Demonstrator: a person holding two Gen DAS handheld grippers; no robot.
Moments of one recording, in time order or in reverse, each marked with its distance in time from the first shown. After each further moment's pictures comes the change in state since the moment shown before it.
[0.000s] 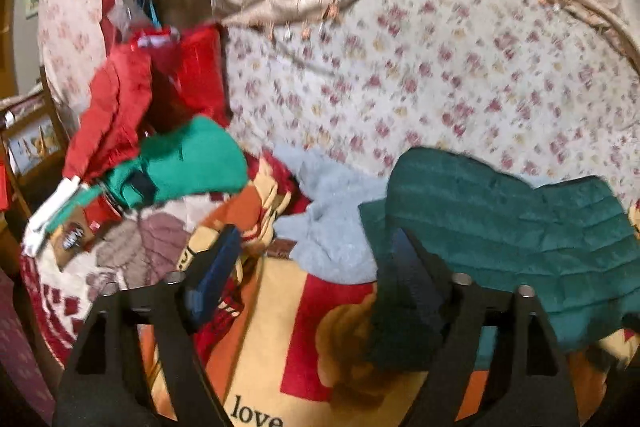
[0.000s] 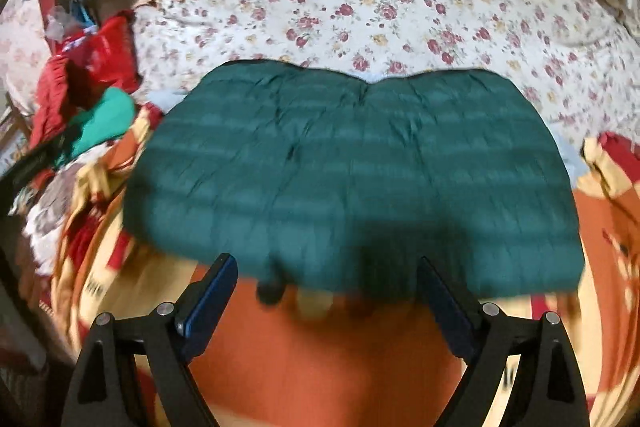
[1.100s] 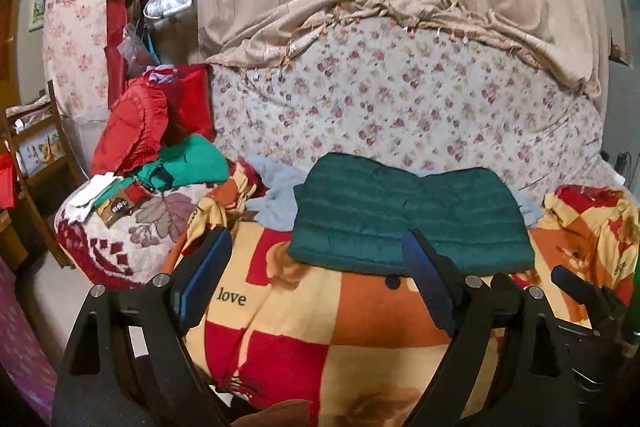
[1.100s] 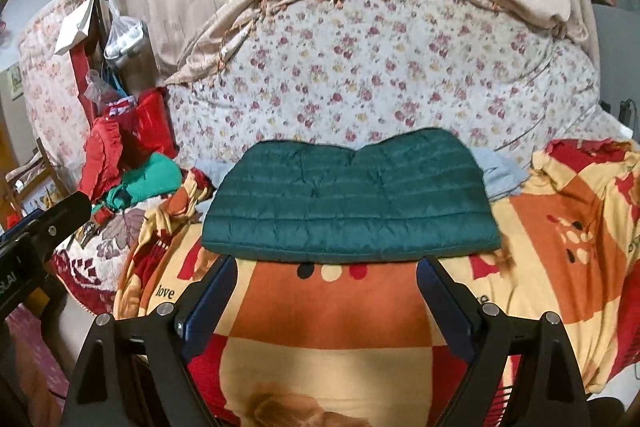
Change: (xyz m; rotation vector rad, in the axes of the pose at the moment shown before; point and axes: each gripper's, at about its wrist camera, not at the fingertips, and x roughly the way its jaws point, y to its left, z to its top) left arm -0.232 -0.050 -0.035 0.013 -0.048 -0.096; right arm -0.160 0.011 -0.060 0.072 -0.283 0.011
